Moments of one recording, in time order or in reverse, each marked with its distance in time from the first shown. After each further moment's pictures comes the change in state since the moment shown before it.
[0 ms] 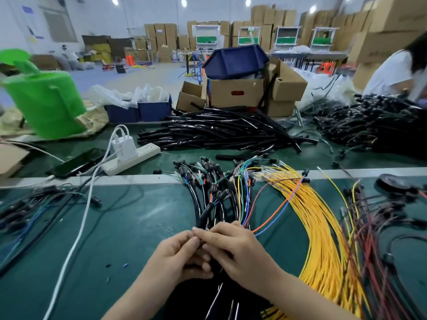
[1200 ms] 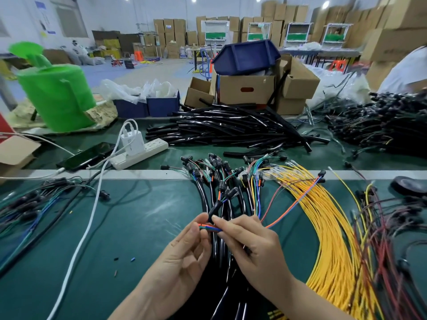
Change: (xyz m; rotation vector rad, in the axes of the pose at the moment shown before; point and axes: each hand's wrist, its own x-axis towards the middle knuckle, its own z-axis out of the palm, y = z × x) left_hand -0.007 0.003 0.009 -0.730 0.111 -0.113; right_hand -0.008 0.000 0.010 0.051 0.363 -0.016
